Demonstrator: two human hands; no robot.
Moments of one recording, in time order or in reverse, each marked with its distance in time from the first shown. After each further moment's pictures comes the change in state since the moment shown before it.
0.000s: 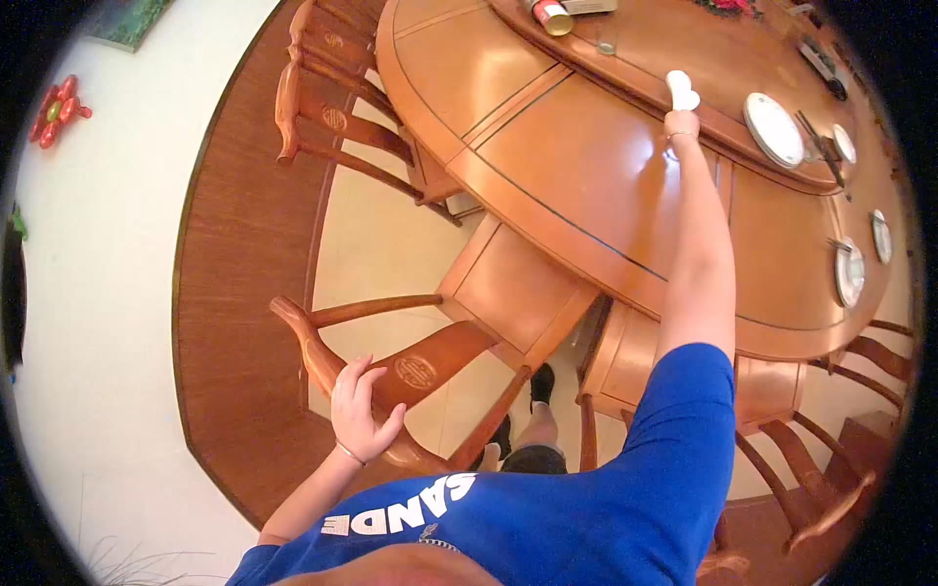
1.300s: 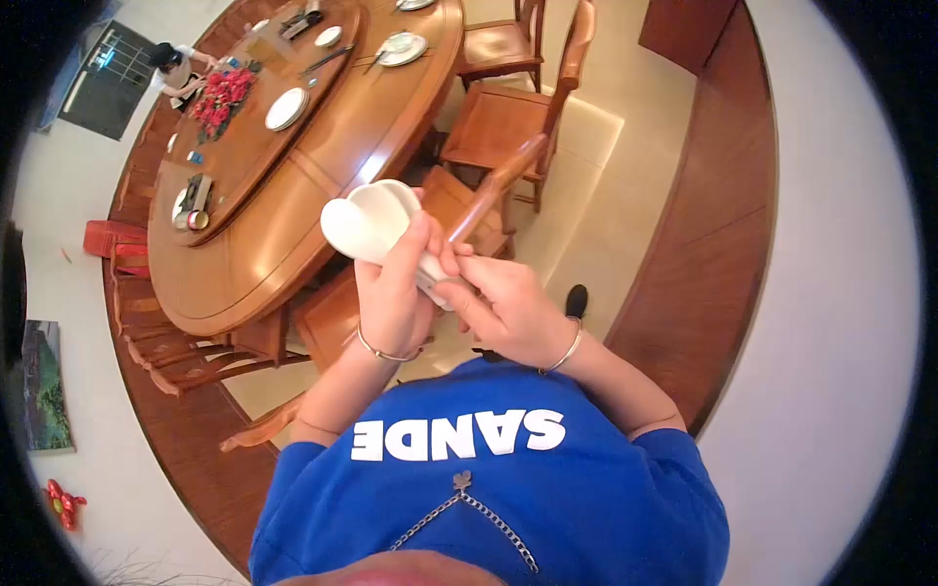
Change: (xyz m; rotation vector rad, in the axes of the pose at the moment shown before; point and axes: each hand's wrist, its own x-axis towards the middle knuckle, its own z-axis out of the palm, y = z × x) left_hand -0.041 0.264 -0.006 -1.615 -1.181 0.414; right_hand -0.756 0.013 -0.238 0.659 0.287 -0.260
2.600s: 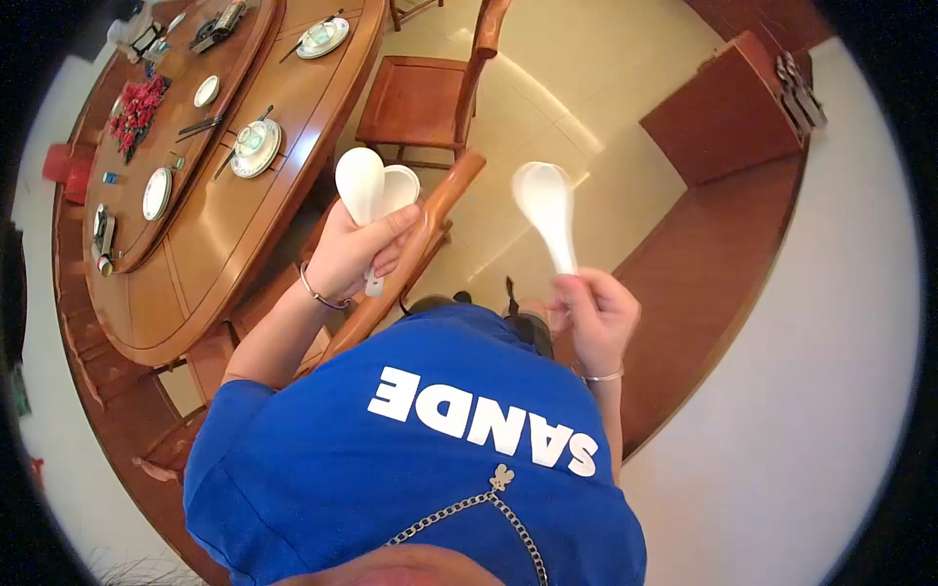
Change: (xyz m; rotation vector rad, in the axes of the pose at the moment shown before) left_hand 0.492 -0.156 0.114 0.203 -0.162 -0.276; right_hand 0.253 0.153 -0.481 0.069 0.529 0.221
